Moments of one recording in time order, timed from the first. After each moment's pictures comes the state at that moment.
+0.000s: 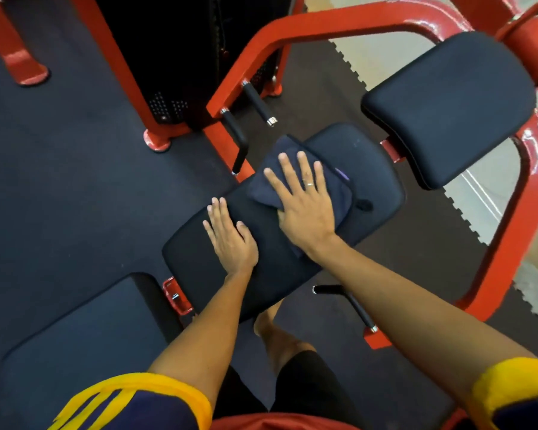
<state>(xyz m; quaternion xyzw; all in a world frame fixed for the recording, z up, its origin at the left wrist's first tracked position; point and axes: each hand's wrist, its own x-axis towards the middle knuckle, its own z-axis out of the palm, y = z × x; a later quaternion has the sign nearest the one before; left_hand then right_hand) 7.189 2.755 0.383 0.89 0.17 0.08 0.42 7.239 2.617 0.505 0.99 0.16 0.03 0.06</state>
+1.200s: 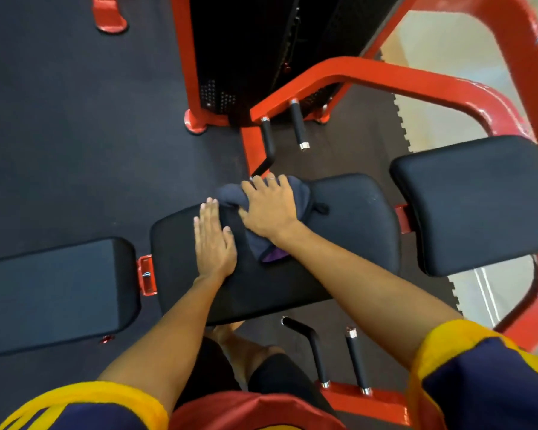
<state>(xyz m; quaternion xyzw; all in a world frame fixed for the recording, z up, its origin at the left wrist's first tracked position) 7.188 2.762 0.372 0.87 0.25 0.08 0.41 7.312 2.680 0.506 0.92 0.35 -0.13 0.12</state>
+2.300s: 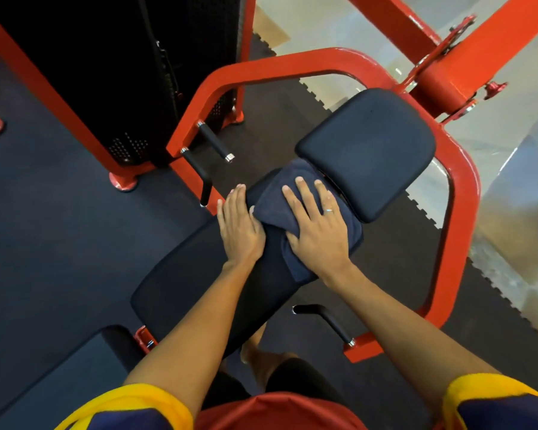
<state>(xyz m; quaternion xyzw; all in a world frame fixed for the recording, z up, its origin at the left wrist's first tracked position) 7.288 2.671 0.476 0.90 0.00 0.10 0.41 7.249 2.524 0.570 1.00 0.06 0.05 0.03</state>
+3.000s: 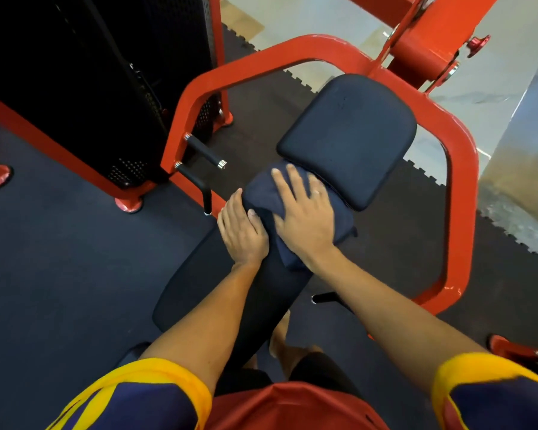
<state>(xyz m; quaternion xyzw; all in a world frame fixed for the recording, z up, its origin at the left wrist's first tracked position) 7.296 2.660 0.480 0.91 0.01 0.13 0.40 7.275 2.546 0.577 1.00 -0.05 0.06 -0.03</state>
